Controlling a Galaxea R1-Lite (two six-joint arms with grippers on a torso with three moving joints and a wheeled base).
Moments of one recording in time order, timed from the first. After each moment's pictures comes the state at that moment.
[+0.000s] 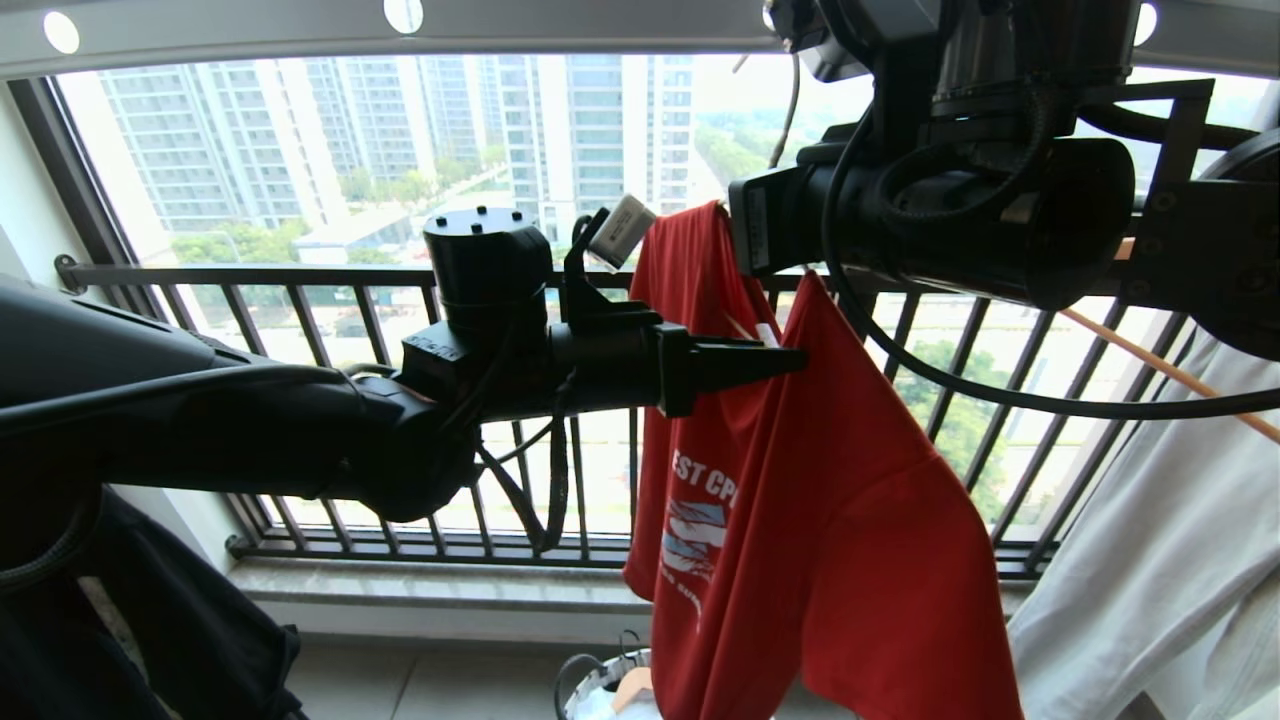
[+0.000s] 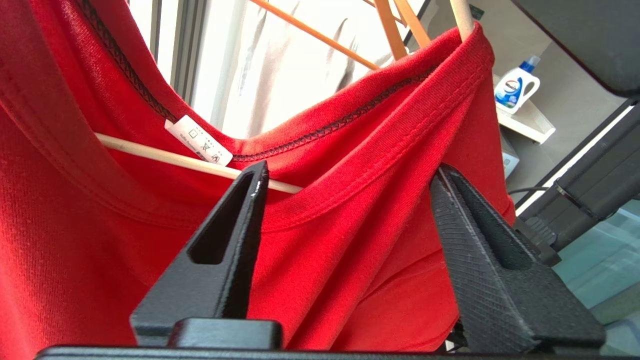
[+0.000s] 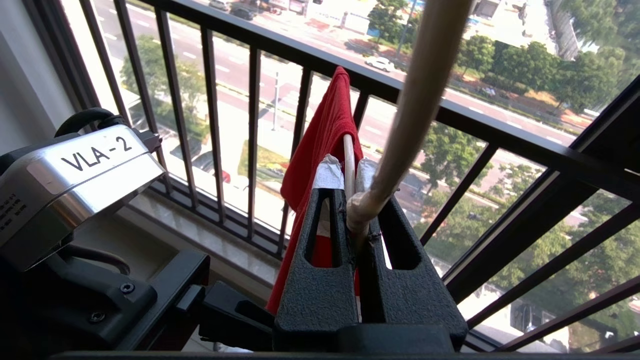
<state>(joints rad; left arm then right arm) -0.61 1.94 -1.27 -0.80 -0.82 -0.40 0.72 1.77 -1.65 -0.04 -0.35 -0.12</state>
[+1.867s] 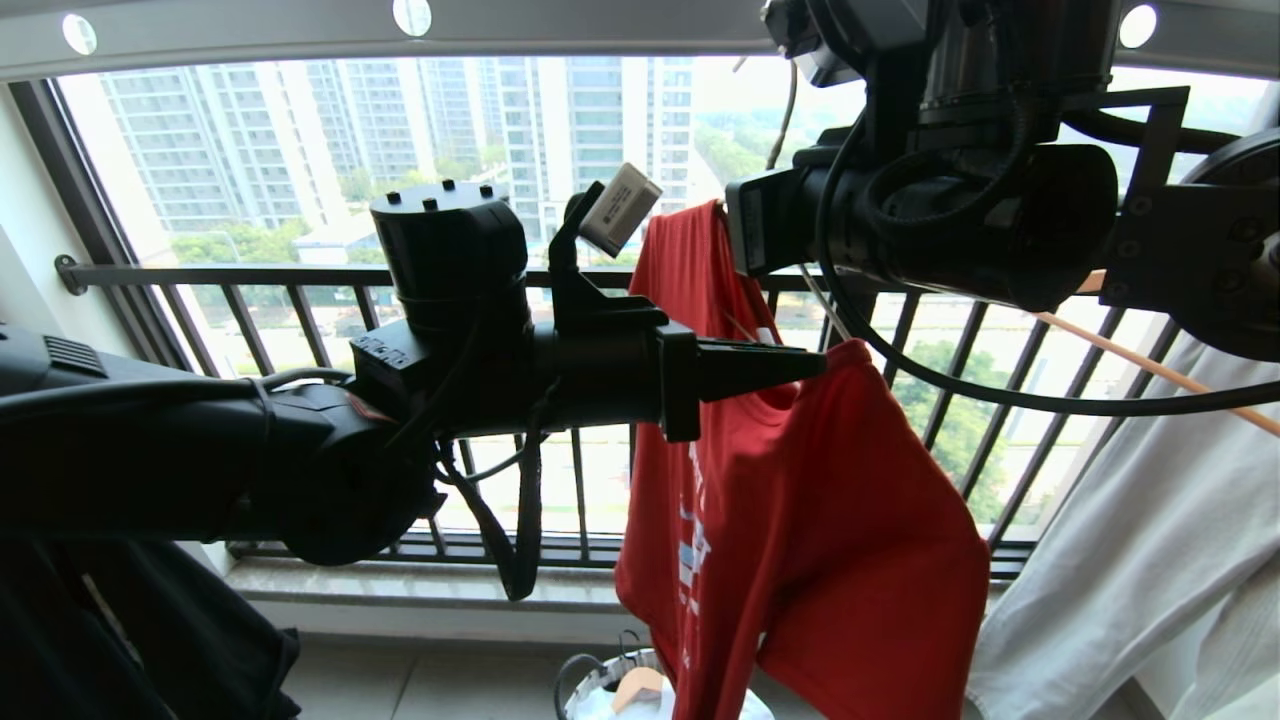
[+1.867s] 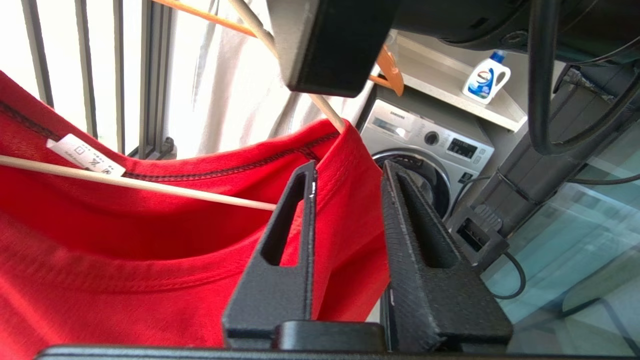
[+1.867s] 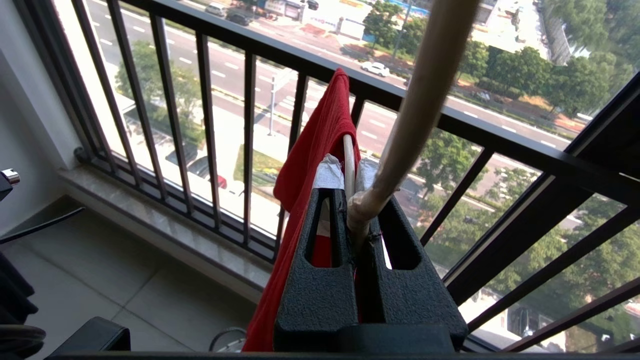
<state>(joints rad) -0.68 1.81 -1.17 -0.79 -0.81 -0.39 0.71 1.79 -1.66 -0.03 -0.35 -0.12</state>
